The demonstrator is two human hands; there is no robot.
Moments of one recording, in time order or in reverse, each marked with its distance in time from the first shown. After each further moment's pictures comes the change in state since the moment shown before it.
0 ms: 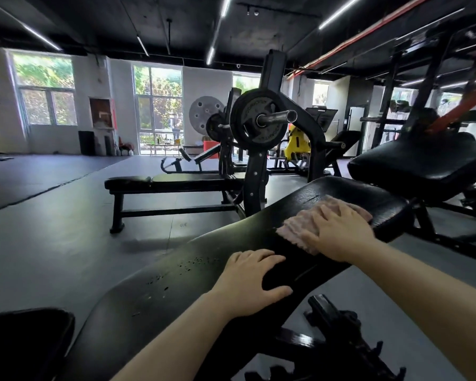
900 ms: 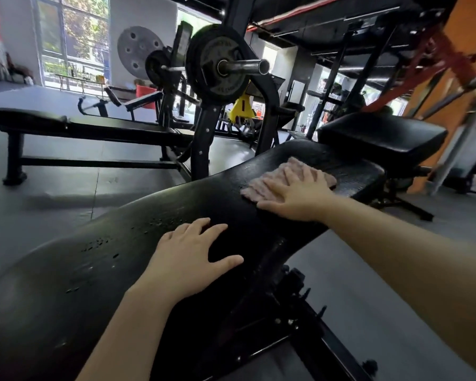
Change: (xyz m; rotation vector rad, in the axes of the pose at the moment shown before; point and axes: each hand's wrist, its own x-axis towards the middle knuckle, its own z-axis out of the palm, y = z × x) left_hand -0.029 -0.052 0.011 -0.090 -0.049 -0.141; right_hand 0.013 -0.039 -0.003 -0.112 -0.237 0.040
